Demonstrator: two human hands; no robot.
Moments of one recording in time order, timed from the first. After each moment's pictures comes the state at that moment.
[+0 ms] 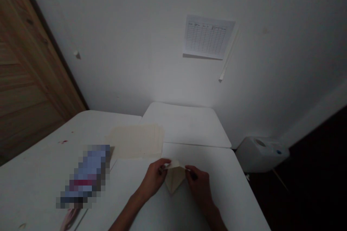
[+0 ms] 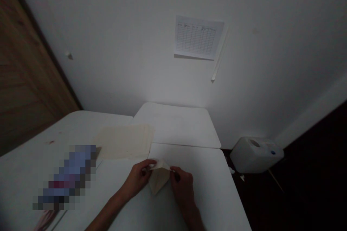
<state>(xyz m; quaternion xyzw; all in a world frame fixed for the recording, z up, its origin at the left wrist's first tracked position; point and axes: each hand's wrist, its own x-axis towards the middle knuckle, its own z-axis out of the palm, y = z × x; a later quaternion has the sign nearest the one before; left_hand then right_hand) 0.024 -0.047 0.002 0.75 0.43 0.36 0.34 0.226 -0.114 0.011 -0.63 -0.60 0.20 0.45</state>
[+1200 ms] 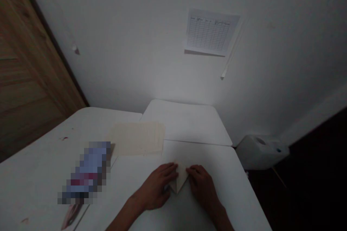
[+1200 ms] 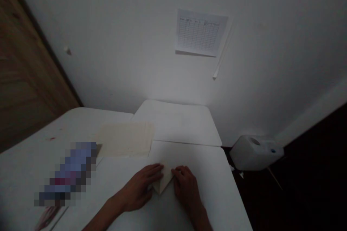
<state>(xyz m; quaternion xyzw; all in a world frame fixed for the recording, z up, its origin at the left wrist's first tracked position) 0.010 -0.073 0.021 0.93 0.25 0.20 0.20 0.243 -0.127 0.003 -0.59 -0.74 0.08 0.32</state>
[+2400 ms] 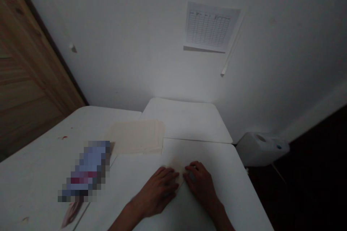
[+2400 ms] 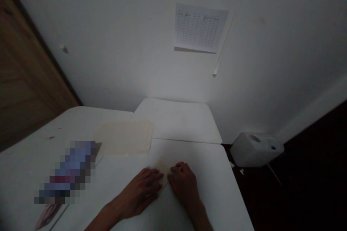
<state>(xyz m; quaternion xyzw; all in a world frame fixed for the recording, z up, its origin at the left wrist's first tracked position) 0.011 -0.093 0.041 0.95 0.21 0.17 0.15 0.235 -0.128 0.005 -0.60 -0.73 0.05 0.33</state>
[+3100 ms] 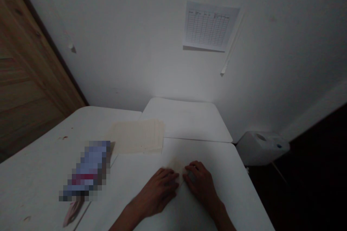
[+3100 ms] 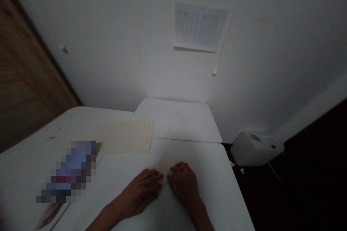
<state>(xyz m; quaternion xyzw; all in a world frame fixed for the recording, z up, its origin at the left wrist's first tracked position) 0.013 -0.095 0.044 0.95 0.21 0.18 0.15 0.234 -0.130 0.009 -0.60 -0.73 0.06 0.32</state>
